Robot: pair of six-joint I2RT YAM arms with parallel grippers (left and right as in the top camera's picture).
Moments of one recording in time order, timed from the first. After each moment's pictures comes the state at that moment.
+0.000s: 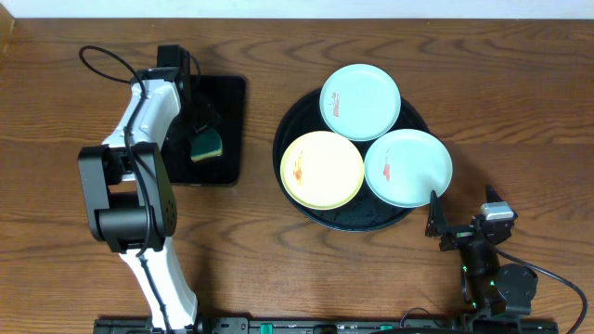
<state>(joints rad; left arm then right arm) 0.06 2.10 1.56 -0.87 -0.01 -0.54 -0.06 0.01 0.01 -0.06 -0.19 0.03</state>
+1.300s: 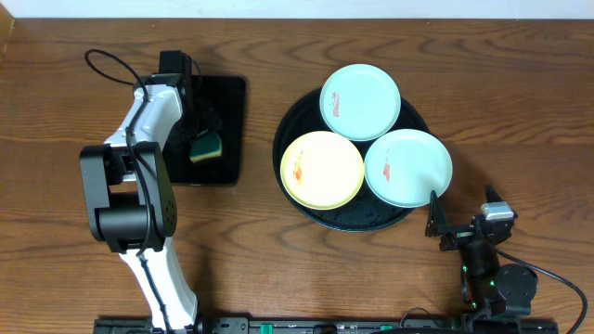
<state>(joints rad) 0.06 2.10 1.52 -0.82 0.00 -0.46 -0.06 0.01 0.01 -0.06 -0.19 0.03</state>
